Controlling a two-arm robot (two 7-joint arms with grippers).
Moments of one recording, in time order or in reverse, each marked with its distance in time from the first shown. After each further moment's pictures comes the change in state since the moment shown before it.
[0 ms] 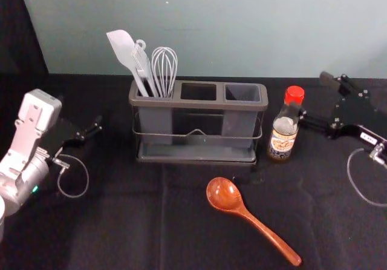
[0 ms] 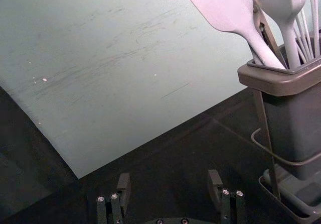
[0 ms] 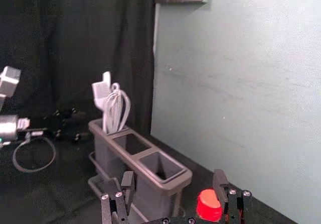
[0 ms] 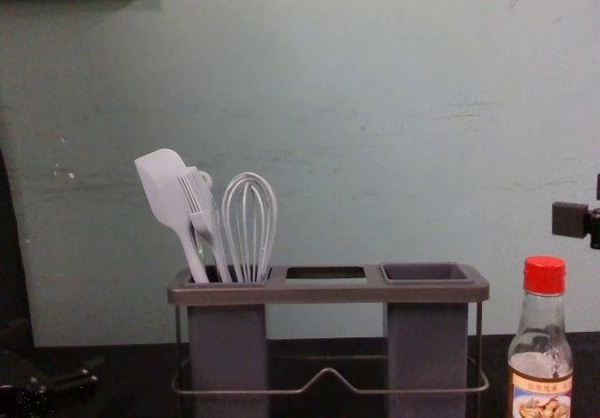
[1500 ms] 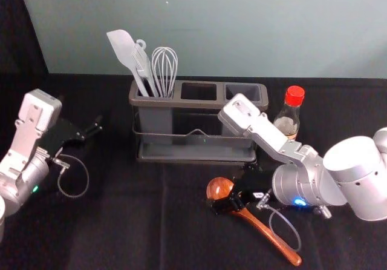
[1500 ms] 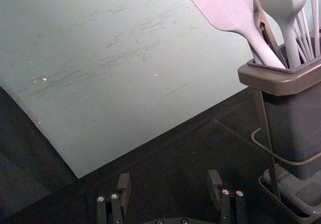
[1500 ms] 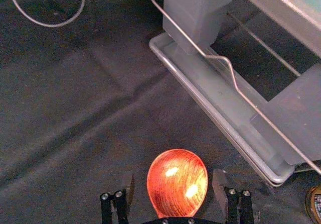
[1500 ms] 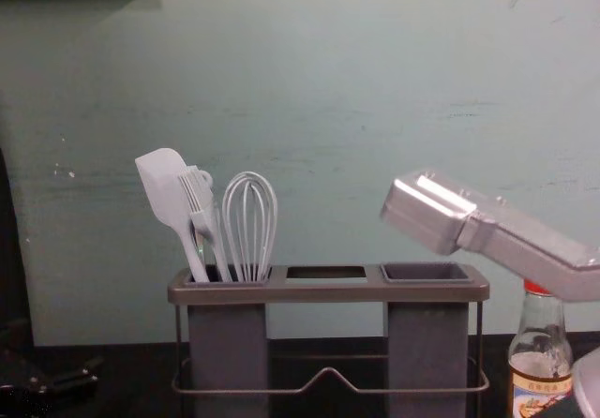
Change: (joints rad) left arm 0.000 0.000 0.000 0.000 0.000 0.000 0.000; right arm 0.344 -0.168 -0.505 0.009 -0.266 0.876 -0.132
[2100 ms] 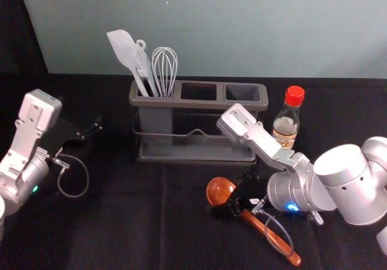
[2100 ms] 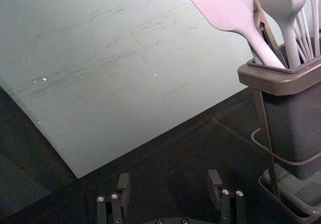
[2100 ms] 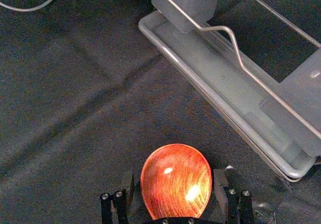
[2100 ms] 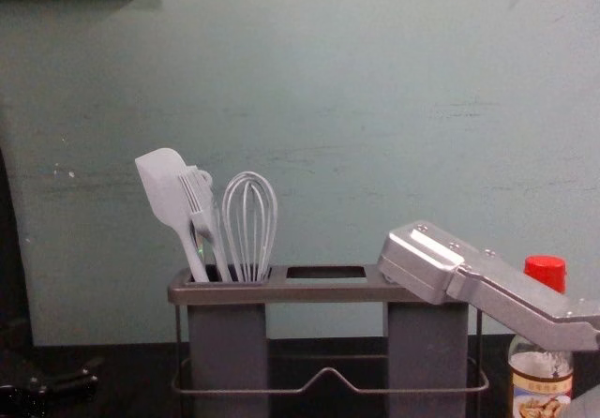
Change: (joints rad) left arm 0.000 0.000 0.000 0.000 0.000 0.000 0.000; right arm -0.024 -0.065 0.025 0.092 -0.047 -0.006 0.021
